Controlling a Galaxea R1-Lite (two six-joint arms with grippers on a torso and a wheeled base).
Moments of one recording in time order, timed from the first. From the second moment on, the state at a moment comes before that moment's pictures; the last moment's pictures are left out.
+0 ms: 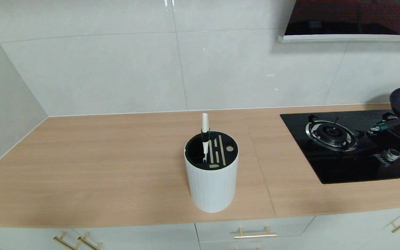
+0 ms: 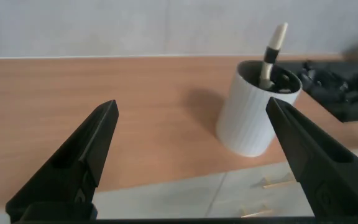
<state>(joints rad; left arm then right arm) -0.22 0.22 -0.27 -0.11 0.10 -0.09 0.23 0.26 -0.46 0.13 -0.25 0.00</state>
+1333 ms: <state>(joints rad) 0.00 0.00 0.00 0.00 0.02 0.04 0.00 0.00 0.00 -0.04 -0.10 -0.06</state>
